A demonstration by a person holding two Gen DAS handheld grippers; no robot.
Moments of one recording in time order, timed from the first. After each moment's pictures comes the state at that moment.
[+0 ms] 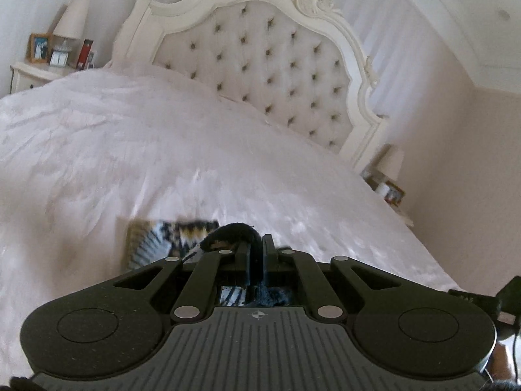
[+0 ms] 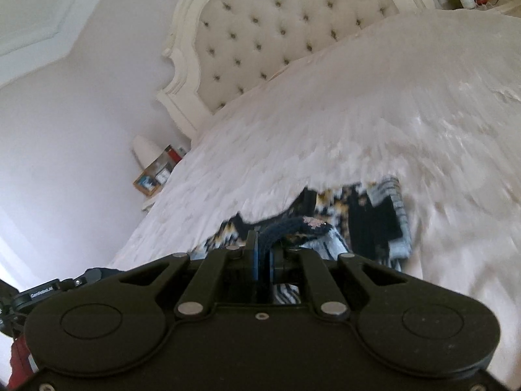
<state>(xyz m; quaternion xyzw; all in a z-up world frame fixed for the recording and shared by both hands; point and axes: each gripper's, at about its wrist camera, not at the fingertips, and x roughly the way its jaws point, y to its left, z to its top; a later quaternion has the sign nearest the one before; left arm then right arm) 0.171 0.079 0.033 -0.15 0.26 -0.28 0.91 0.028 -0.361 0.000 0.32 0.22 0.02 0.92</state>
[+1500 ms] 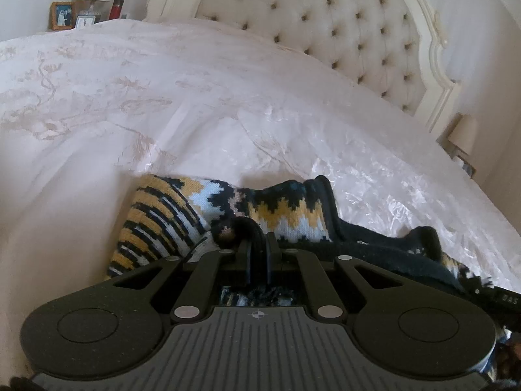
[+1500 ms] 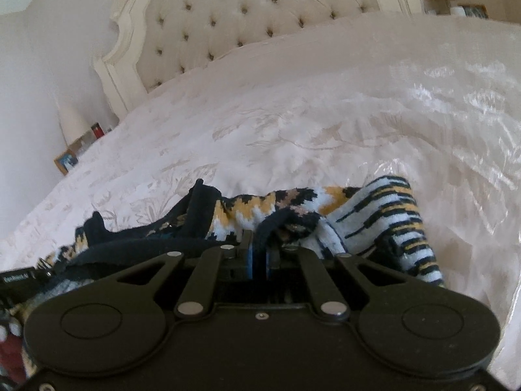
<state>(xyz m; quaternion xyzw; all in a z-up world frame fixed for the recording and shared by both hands) 0.302 0.031 -0.119 -0.12 0.32 -0.19 0.92 0.176 -0.379 -0.140 0.25 0.24 -0.07 0.94</state>
